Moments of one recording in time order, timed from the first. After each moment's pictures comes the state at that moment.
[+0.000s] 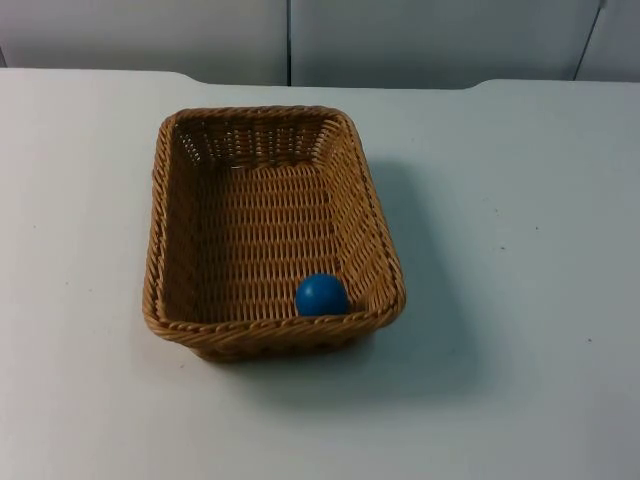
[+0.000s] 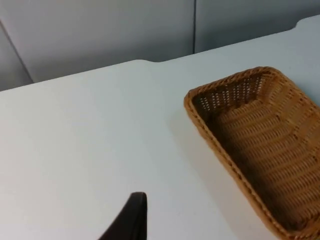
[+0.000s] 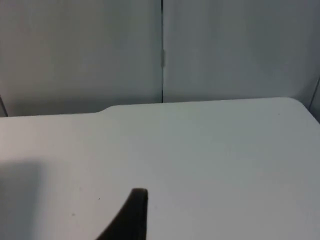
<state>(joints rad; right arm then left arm) 0.07 0.20 -0.53 -0.27 0.73 0.20 -0.26 0.63 -0.71 0.04 0.68 0.02</state>
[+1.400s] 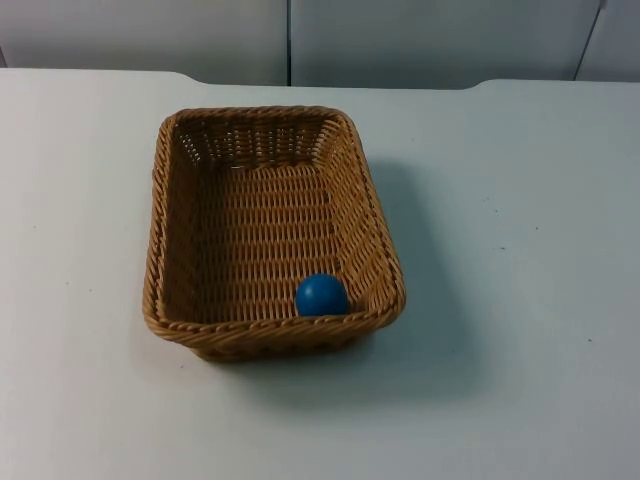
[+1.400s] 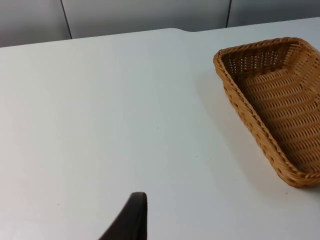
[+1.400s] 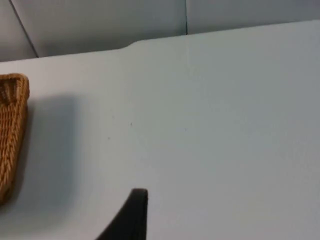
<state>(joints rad) 0.08 0.00 -0.52 -0.10 1.07 0.15 -0.26 0.19 -0.55 0.12 0.94 -0.11</state>
